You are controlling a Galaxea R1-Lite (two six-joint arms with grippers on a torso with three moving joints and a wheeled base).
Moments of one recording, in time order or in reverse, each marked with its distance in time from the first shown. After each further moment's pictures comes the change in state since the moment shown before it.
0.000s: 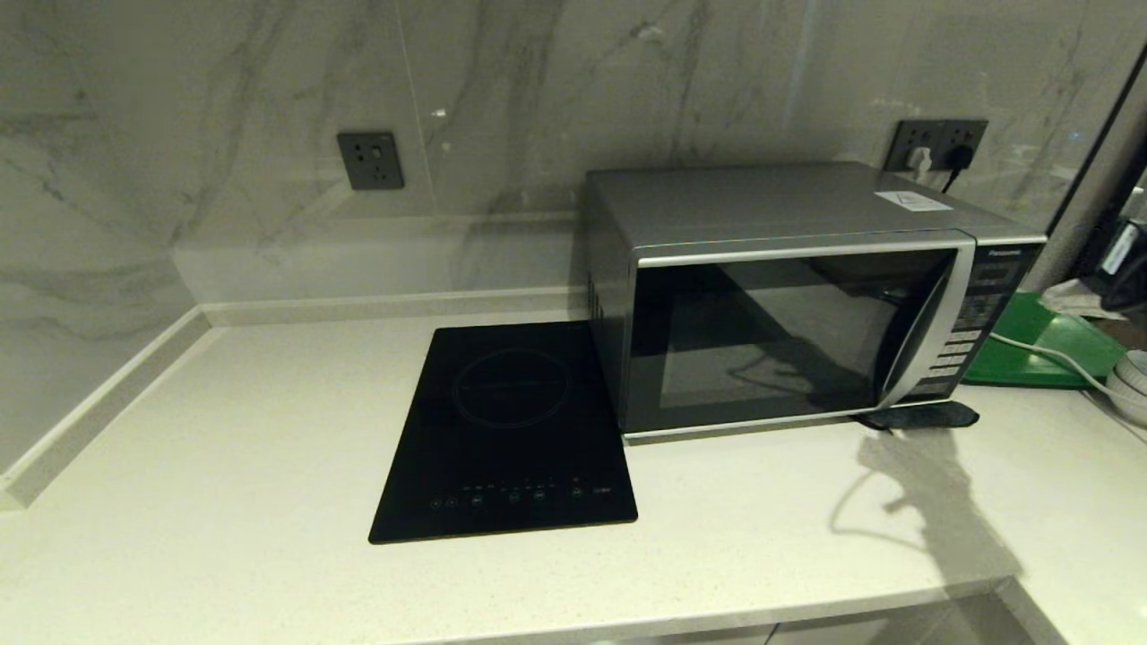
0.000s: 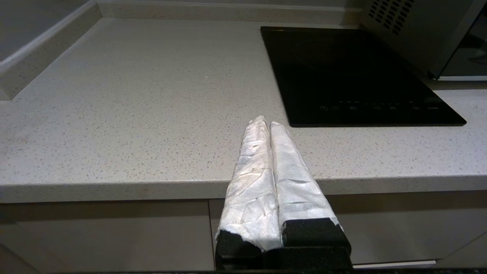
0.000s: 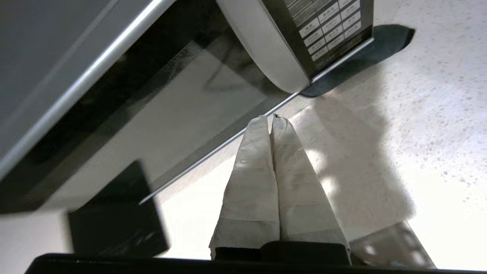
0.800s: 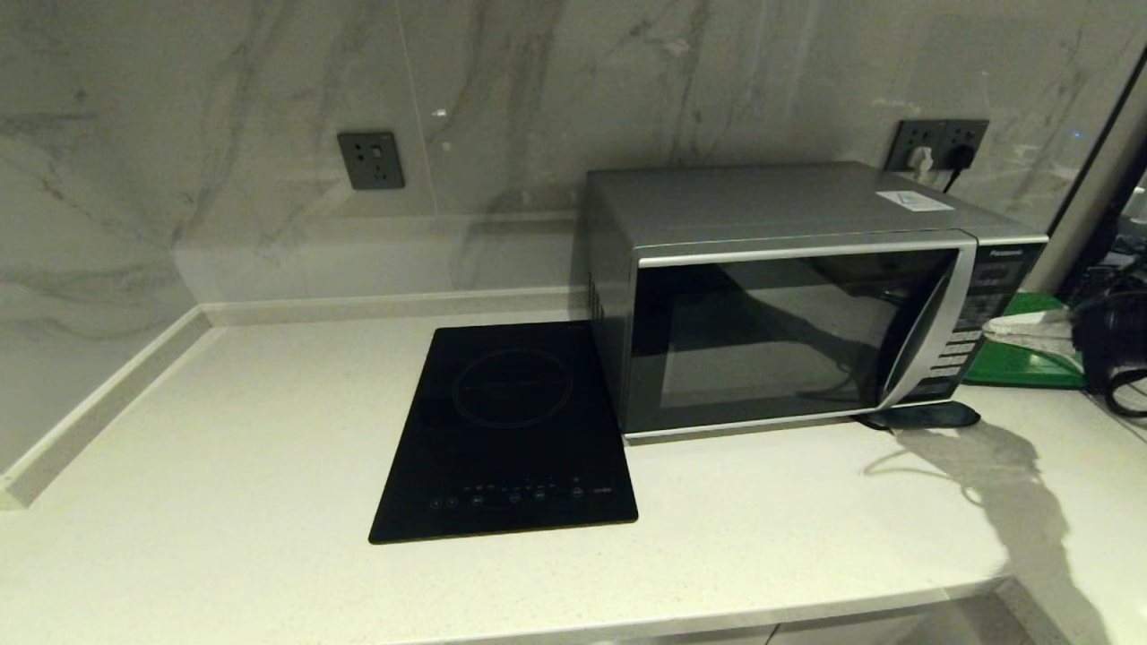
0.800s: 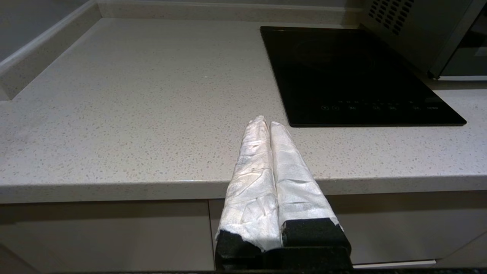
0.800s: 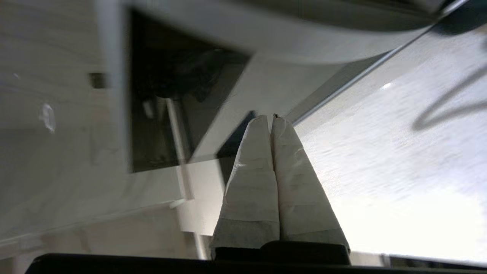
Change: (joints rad) left arm 0.000 0.000 0.000 0.000 0.000 0.000; right arm -0.241 0.320 0.008 -0.190 0.729 0.206
